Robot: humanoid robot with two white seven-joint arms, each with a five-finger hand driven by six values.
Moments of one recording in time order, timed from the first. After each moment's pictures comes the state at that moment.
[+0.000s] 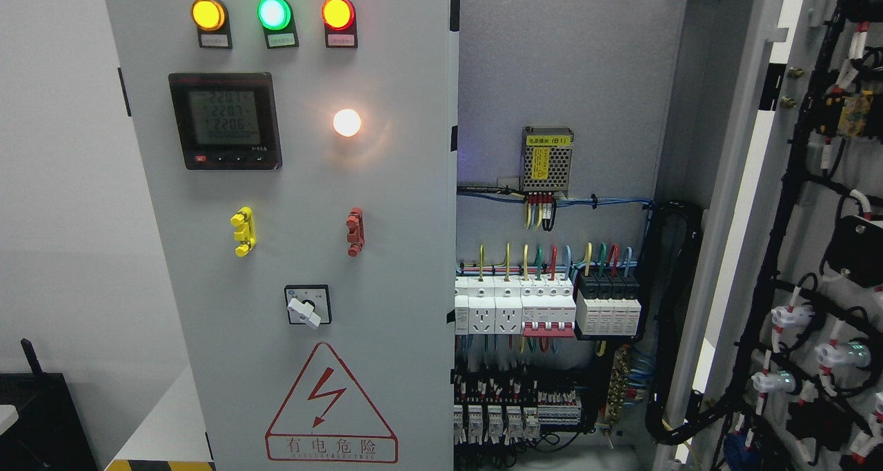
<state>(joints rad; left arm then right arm) 0.14 -0.04 0.30 -0.09 -0.09 -0.19 -0.24 0.76 -0.15 0.31 -1.45 -0.12 -0.26 -0.03</state>
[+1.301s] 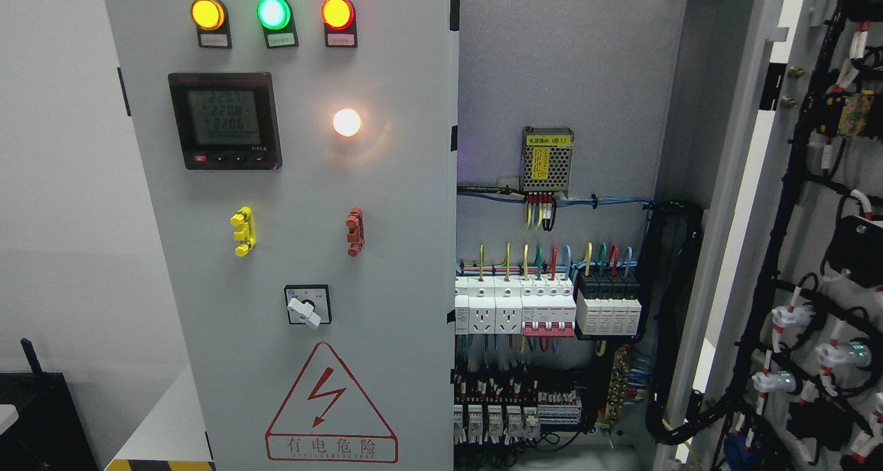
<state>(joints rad) 0.13 -0.05 0.25 -0.09 -0.19 -0.18 -0.23 0.44 -0.12 0.25 -1.77 -0.13 -0.52 -0.03</state>
